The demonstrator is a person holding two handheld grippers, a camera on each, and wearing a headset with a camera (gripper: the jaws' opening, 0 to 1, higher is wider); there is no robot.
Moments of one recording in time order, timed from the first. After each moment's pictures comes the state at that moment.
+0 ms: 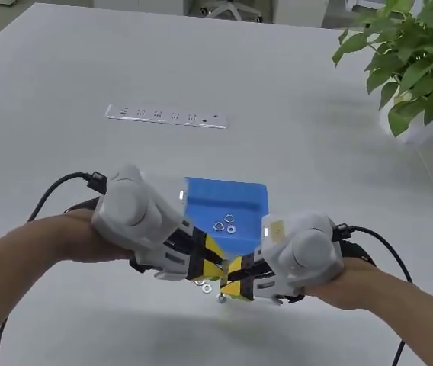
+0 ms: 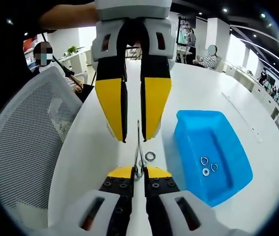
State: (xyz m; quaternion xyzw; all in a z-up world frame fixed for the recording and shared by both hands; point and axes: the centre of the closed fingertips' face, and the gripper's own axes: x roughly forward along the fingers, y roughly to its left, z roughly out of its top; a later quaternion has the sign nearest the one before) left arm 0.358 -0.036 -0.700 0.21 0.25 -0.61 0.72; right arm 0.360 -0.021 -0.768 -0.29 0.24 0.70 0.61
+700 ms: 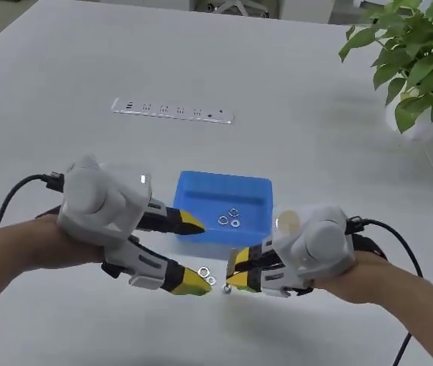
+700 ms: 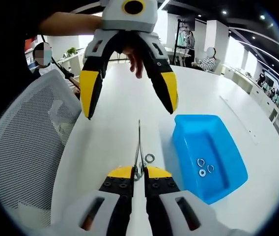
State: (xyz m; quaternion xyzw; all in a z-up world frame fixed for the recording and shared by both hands) left arm 0.353 -0.007 -0.692 0.12 0.26 -0.56 0.78; right arm 0.359 -0.025 -0.754 -0.28 0.23 0.70 0.61
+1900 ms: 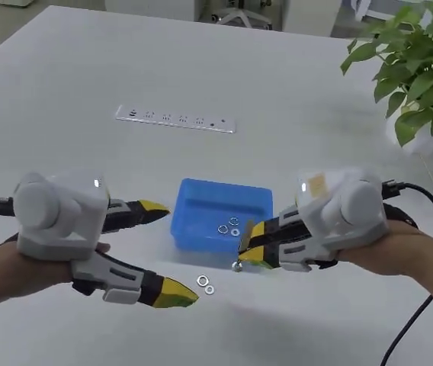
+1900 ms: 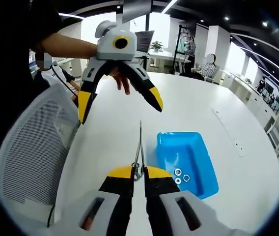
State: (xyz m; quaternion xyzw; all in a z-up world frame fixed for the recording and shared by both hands) left arm 0.362 0.023 -0.676 0.05 0.23 -0.47 0.85; right arm 0.387 -0.030 -0.695 -0.29 0.21 0.71 0.61
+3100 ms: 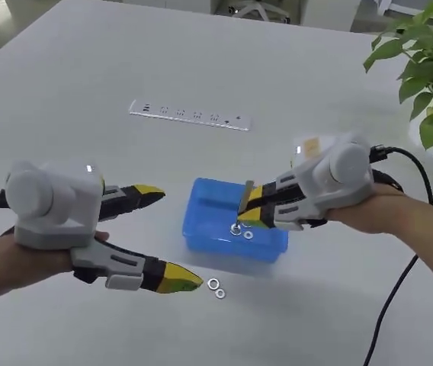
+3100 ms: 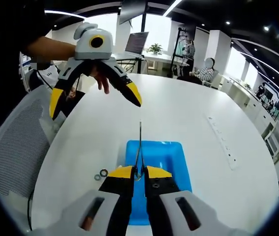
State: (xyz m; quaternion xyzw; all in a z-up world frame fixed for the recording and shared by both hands) left arm 0.383 0.045 -0.671 0.02 0.22 -0.43 0.88; right arm 0.448 0.007 -0.707 -0.30 0.19 0.71 0.61
